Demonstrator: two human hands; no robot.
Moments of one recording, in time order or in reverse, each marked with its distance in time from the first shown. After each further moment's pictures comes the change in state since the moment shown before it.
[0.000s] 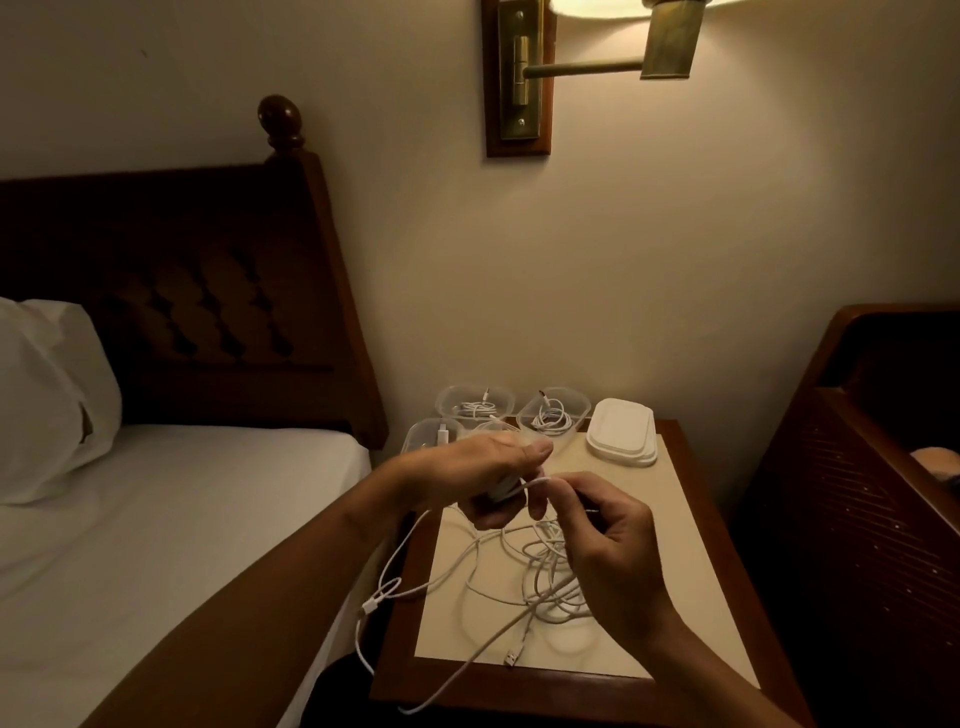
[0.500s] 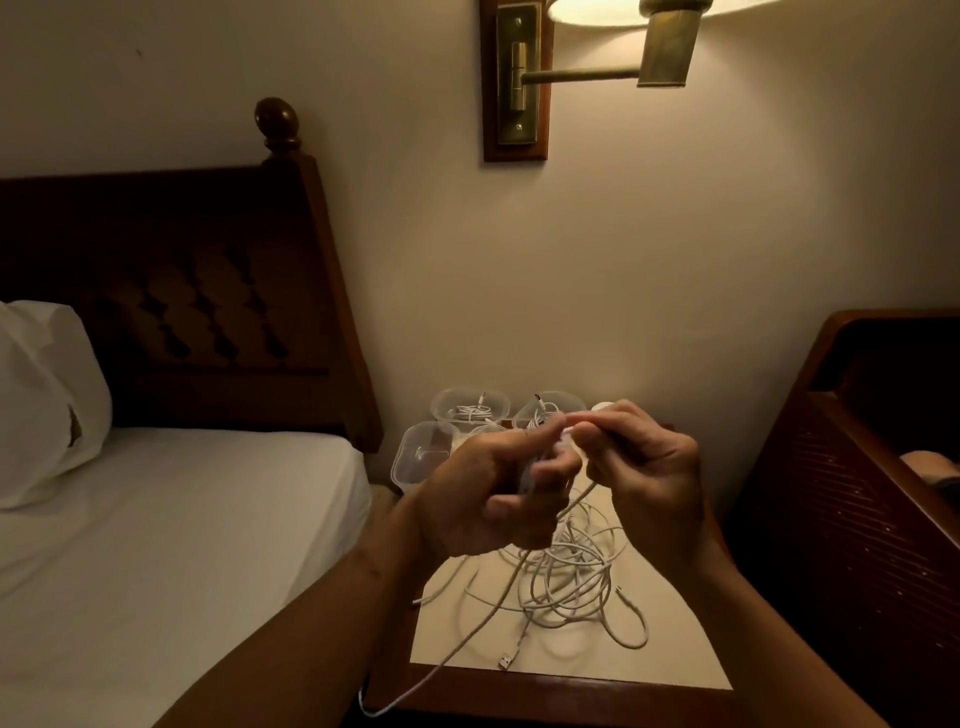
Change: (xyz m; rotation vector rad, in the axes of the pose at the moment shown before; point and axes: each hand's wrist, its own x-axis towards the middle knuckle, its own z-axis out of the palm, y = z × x) left_hand 0.006 0.006 0.031 -0.970 -0.438 0.327; right_hand 0.052 -0.015 -0.034 0.043 -0.026 -0.180
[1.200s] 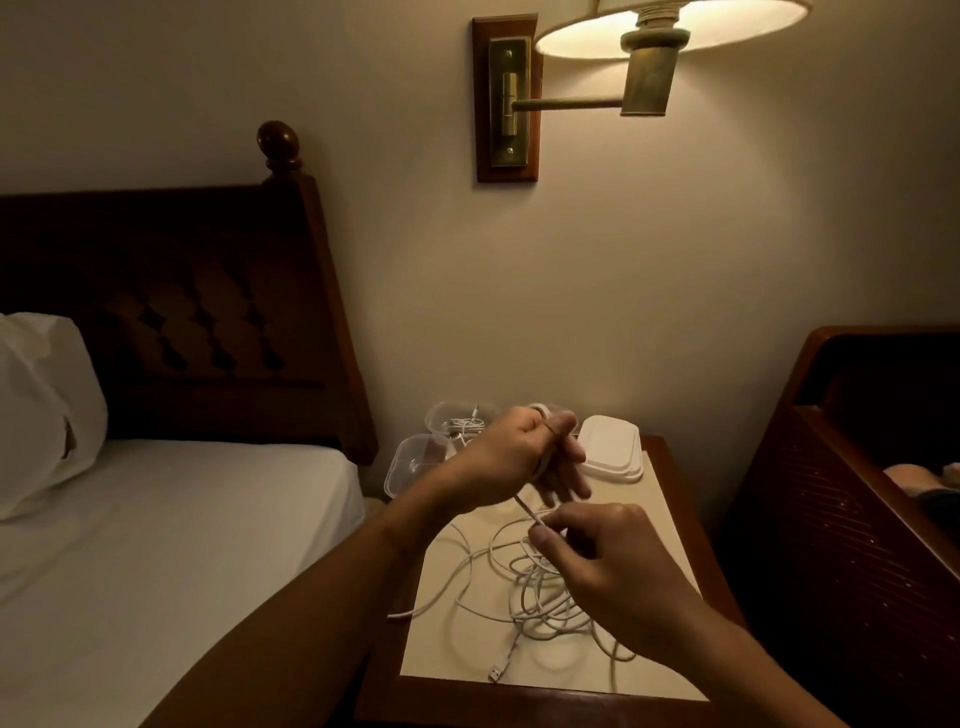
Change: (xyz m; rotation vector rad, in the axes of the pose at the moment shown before) left_hand 0.033 0.017 -0.002 0.853 0.647 0.074; right_hand -0.043 -0.022 0.004 -0.513 -0.346 0.253
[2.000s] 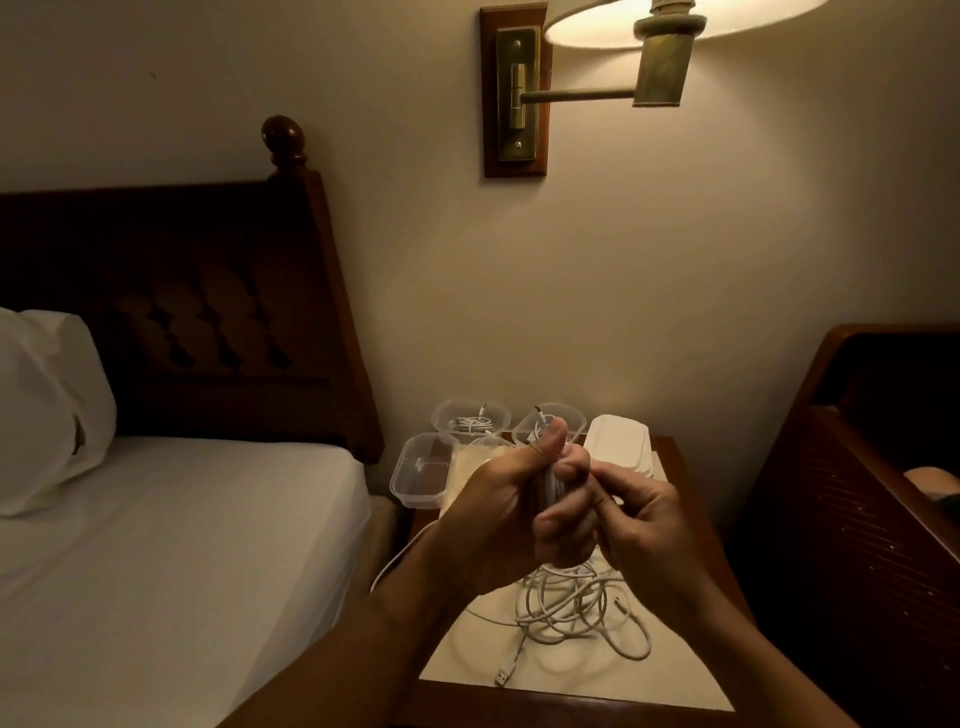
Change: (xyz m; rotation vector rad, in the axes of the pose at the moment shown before) left_hand -0.036 -0.006 0.028 -0.908 -0.409 0.105; right_hand 0.018 0.015 -0.008 0.622 0.150 -0.030
